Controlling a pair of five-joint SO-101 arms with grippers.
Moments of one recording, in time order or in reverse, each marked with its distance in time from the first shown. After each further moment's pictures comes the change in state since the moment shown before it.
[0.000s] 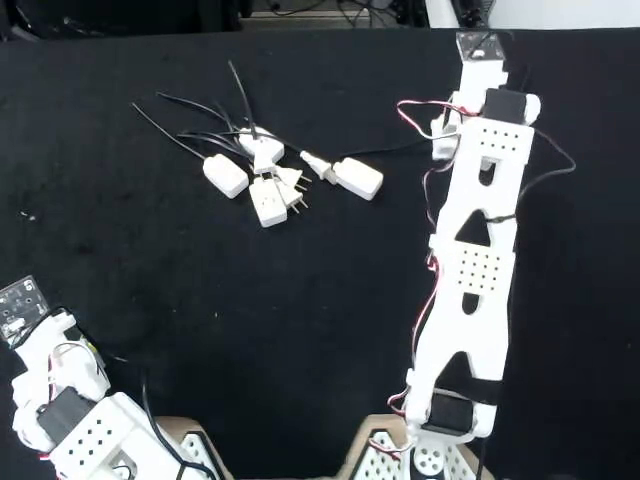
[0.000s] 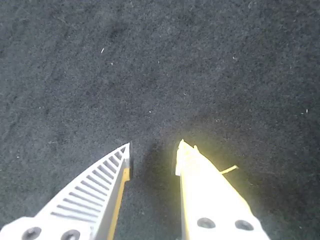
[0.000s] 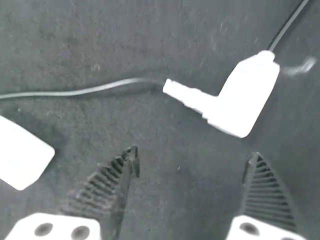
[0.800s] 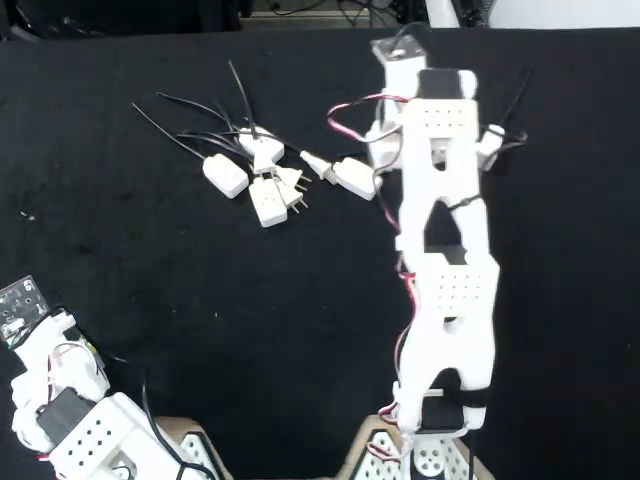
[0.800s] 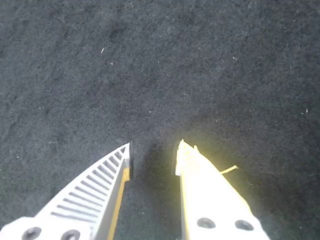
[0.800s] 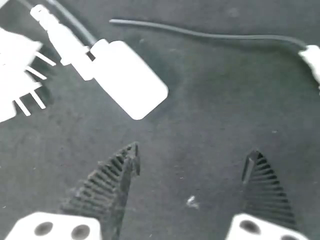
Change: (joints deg) left arm 0.0 0.0 0.0 0.0 0.0; right arm -14.2 -22.4 32.5 0.0 -0.1
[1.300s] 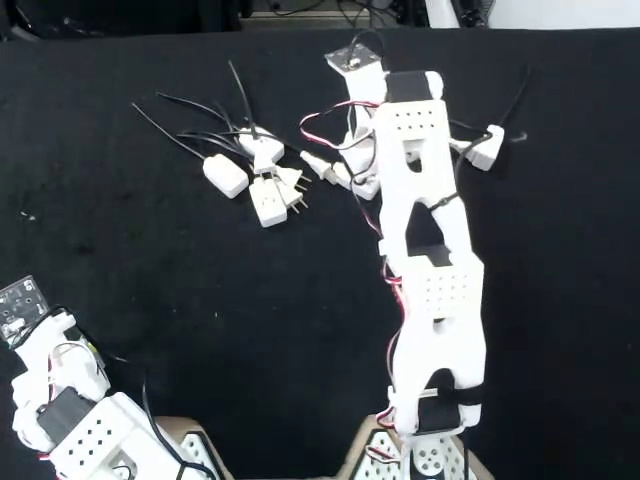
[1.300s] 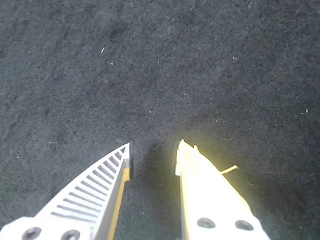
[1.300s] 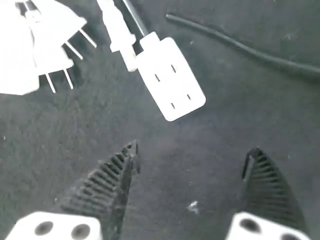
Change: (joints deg) left arm 0.0 0.0 0.0 0.0 0.0; right arm -4.1 0.0 2.1 0.0 8.7
